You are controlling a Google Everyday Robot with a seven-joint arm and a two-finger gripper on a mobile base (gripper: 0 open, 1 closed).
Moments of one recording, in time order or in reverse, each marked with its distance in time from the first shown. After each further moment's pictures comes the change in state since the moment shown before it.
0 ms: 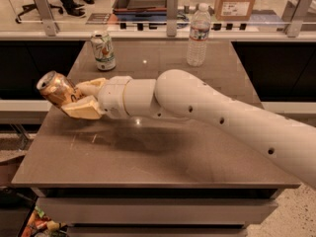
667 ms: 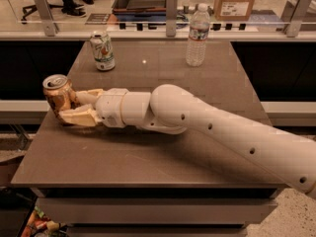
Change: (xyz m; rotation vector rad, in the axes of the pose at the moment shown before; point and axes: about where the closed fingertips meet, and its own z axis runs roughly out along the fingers) arm 0.037 0.004 0.028 -0.046 -0.057 0.100
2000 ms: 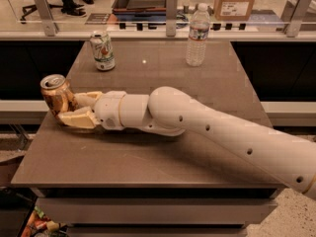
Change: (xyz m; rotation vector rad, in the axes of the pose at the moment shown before) arm 0.001 0.004 0.005 -0.010 -0.005 0.011
